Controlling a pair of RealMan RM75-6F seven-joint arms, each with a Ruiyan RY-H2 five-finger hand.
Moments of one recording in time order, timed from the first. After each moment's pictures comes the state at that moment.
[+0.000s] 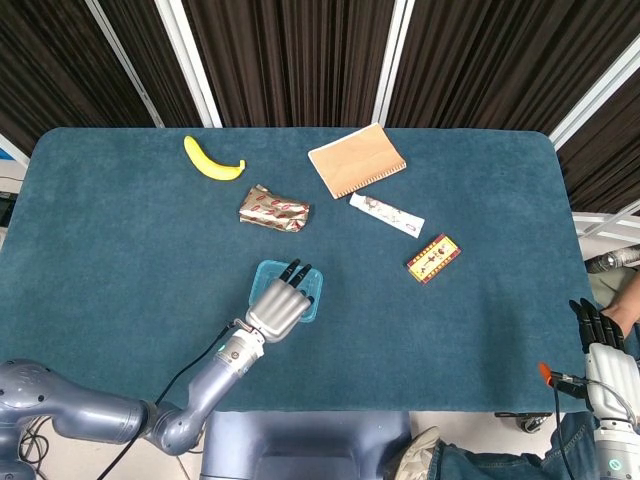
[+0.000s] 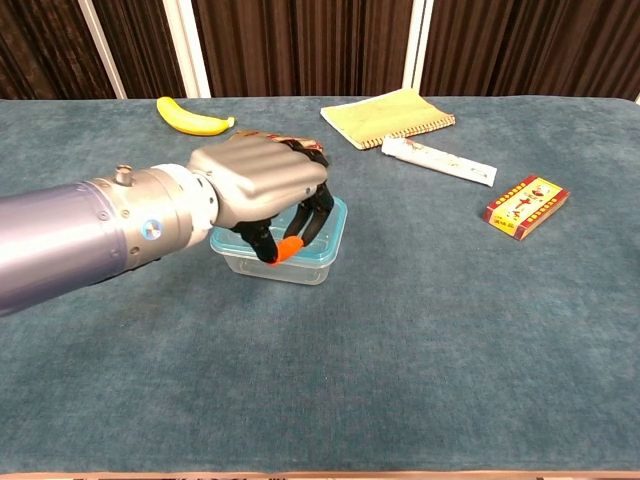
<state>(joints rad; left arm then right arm) -1.04 -1.69 -0.06 -1.68 0.83 1.09 0.88 0.00 -1.11 0.10 -1.80 -1.32 1.45 0.00</state>
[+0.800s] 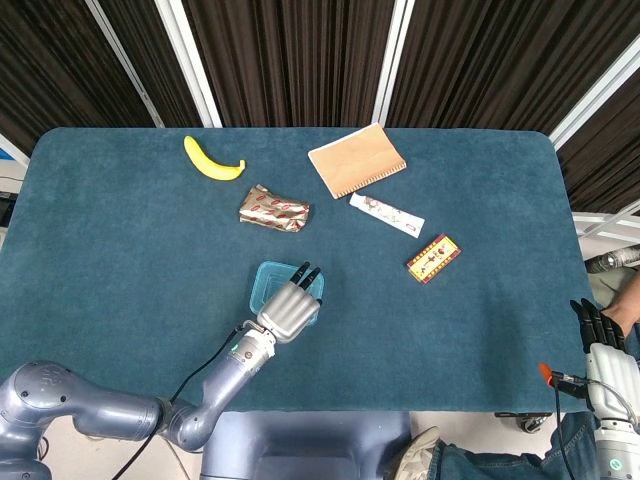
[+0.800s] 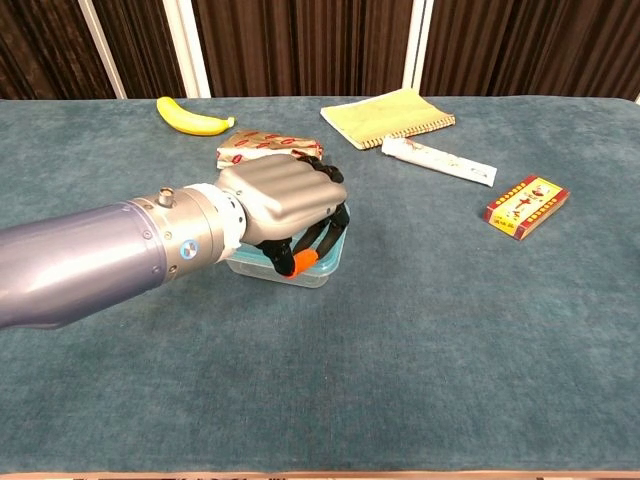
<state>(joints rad) -1.06 -1.76 -0.07 -1.58 0.81 1.04 0.93 0.00 -1.11 0.10 -1.80 -1.31 1.45 0.00</state>
